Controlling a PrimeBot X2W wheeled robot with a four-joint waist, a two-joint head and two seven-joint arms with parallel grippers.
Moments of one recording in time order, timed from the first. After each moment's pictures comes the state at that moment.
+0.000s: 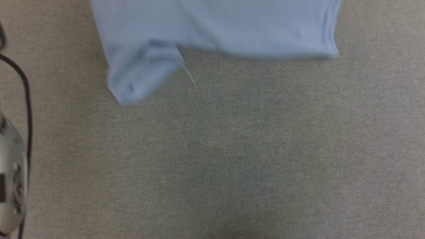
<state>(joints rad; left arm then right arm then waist) -1.41 0.35 -0.12 0.16 -0.46 0.07 0.09 -1.30 -0.51 0.21 0.13 0.01 0.13 0.61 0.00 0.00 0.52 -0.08</state>
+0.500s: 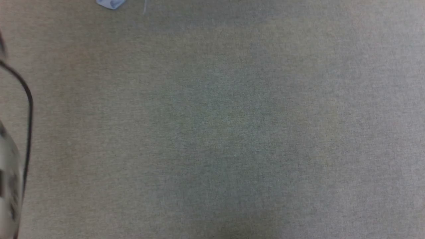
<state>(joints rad) -1.41 0.38 -0.13 0.43 -0.42 -0.02 -0.16 -1.33 -0.43 0.22 0.34 -0.14 0.13 0.38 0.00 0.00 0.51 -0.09</state>
